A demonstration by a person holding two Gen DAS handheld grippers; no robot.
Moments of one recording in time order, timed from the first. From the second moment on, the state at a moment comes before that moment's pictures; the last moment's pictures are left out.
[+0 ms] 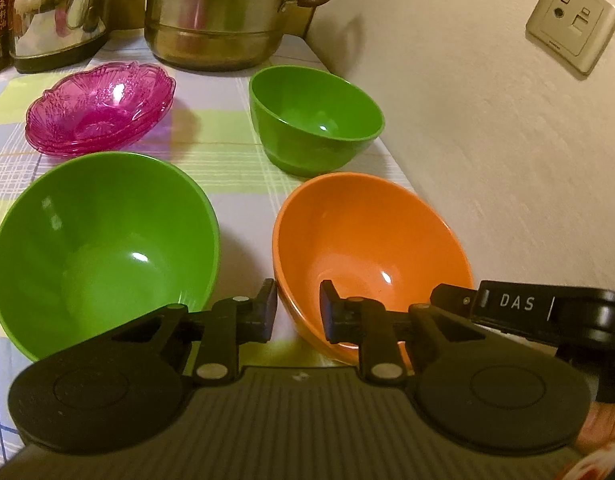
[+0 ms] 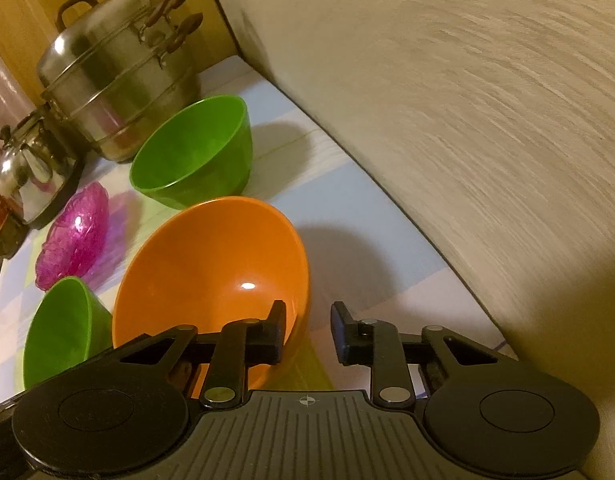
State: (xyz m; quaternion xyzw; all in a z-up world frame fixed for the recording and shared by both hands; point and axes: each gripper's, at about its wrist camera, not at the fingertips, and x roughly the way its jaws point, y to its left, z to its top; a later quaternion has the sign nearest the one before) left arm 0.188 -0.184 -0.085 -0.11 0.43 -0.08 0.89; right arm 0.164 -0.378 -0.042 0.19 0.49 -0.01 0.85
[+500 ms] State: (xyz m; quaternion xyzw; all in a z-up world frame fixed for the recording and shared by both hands) left arm 0.189 -0.188 -0.084 -0.10 0.44 -0.09 0.89; right arm 0.163 -0.374 -0.042 0.18 0.49 -0.02 0.85
